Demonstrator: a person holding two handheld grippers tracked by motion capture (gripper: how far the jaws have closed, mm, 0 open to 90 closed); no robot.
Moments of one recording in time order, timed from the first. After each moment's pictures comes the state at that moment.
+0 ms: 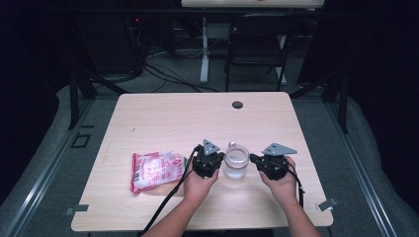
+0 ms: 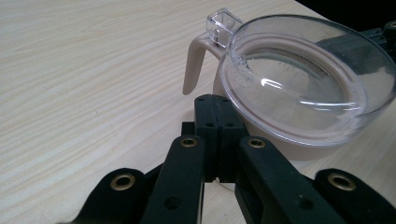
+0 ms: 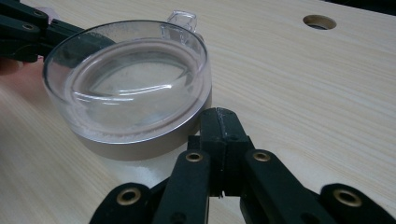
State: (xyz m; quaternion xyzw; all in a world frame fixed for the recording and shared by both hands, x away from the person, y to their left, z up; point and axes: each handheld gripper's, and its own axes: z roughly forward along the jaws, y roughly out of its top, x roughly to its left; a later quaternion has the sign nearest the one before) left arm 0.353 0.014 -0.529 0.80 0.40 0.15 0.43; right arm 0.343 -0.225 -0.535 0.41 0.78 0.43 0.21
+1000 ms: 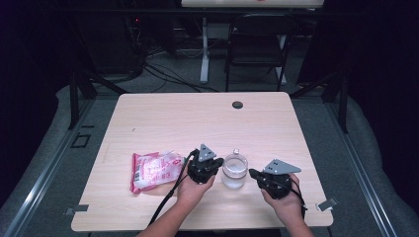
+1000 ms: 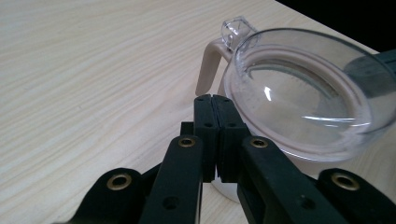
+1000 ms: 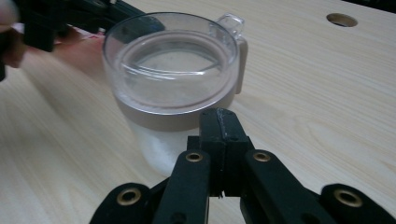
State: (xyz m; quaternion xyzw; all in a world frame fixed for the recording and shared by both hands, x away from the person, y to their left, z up) left arm 0.335 0.029 -0.525 0.81 0.36 0.13 0.44; right arm 0.289 -0.220 -0.528 0.38 0.79 0.43 0.21
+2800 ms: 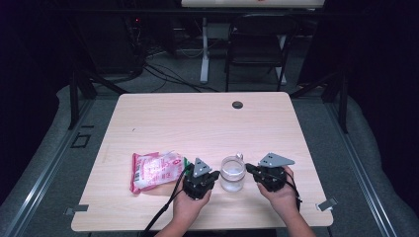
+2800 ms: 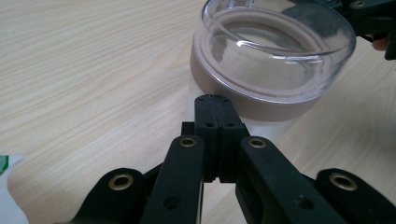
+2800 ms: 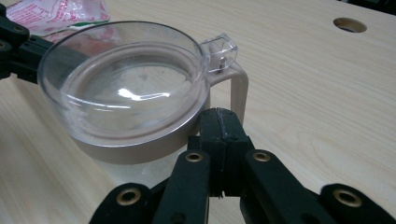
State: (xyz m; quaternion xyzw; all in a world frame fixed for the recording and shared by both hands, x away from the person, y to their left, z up) left arm 0.298 0.039 -0.534 0.80 0.38 0.12 0.44; right arm 0.310 -0.212 -0.530 0.37 0.80 0.43 0.20
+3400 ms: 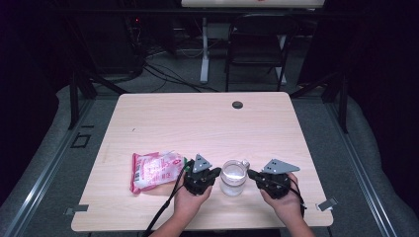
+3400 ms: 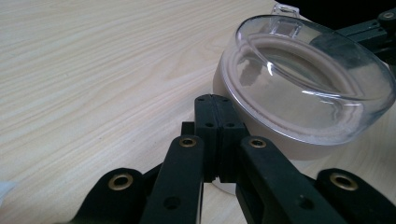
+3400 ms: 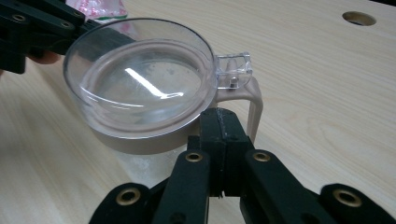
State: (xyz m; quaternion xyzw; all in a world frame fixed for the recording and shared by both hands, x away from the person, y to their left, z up) left arm 0.310 0.039 -0.536 0.80 0.37 0.11 0.45; right arm 0.290 -0.219 -0.529 0.37 0.80 0.44 0.18
